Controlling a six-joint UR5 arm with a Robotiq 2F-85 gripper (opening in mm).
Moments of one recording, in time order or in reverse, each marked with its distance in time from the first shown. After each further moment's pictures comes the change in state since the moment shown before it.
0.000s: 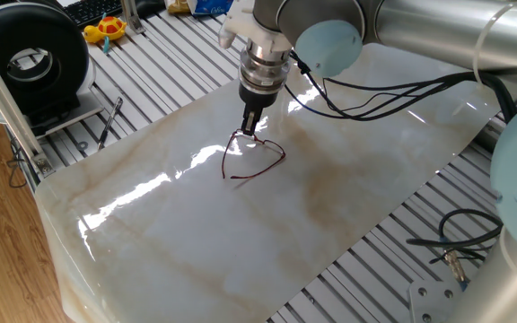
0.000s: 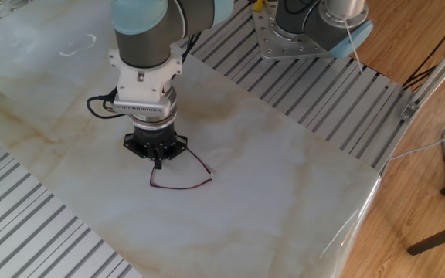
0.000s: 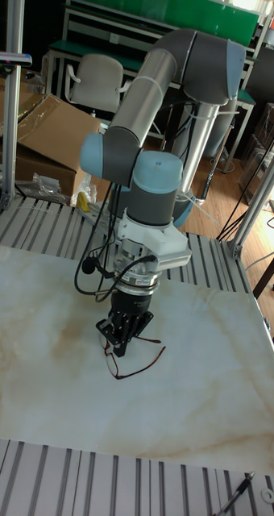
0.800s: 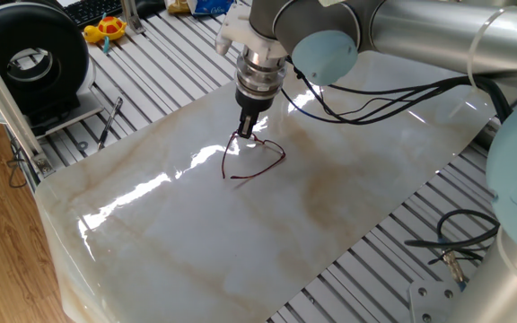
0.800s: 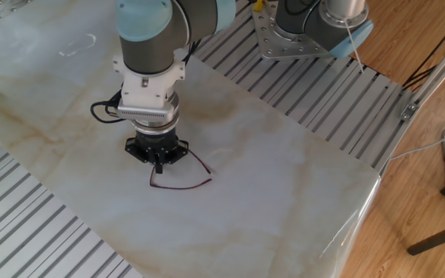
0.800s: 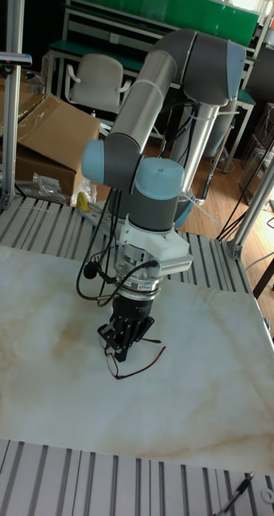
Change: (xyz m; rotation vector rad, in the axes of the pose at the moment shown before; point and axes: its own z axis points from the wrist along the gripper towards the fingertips) arm -0.004 0.000 0.010 0.010 -0.006 -0.006
